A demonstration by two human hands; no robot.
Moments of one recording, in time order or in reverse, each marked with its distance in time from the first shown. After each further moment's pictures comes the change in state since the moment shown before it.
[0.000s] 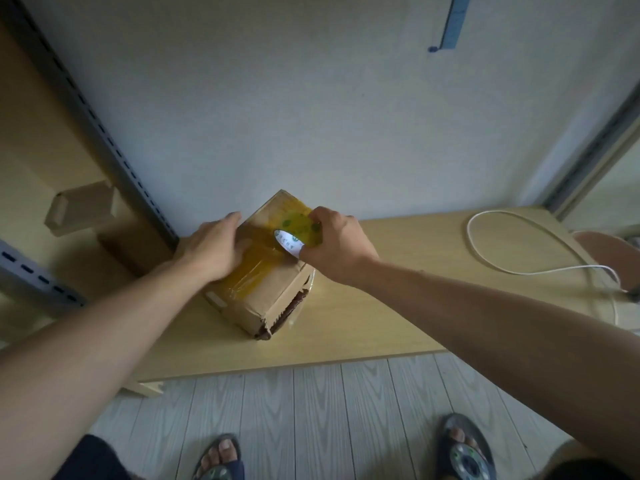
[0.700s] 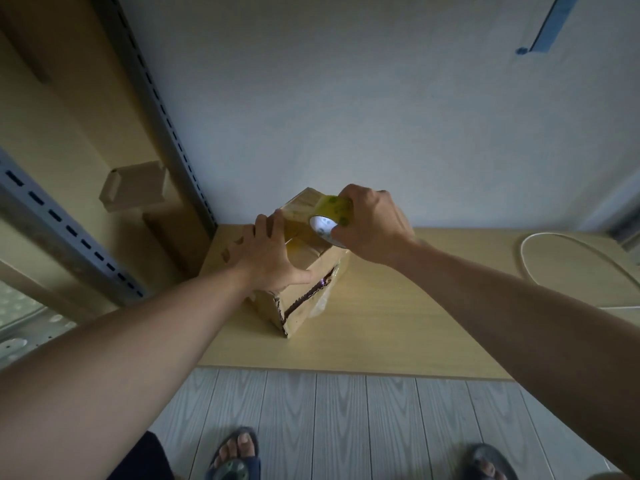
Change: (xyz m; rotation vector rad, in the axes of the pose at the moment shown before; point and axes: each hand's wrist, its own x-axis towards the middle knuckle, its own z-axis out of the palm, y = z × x) left_hand 0.010 -0.023 0.037 0.115 -0.109 -0.039; right_hand 0.046 -0.031 0.005 -0.150 -0.002 -0.079
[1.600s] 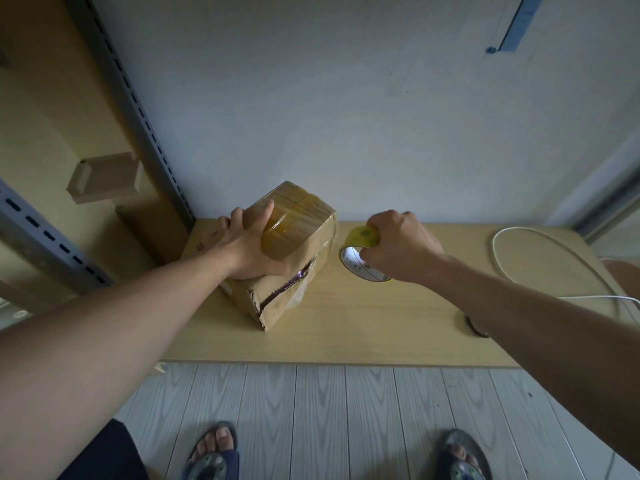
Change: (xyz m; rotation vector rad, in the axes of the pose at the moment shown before) left_hand -0.004 0.009 -0.013 0.010 -0.109 -0.044; right_hand -0.045 0.049 -0.030 -0.159 -0.142 0.171
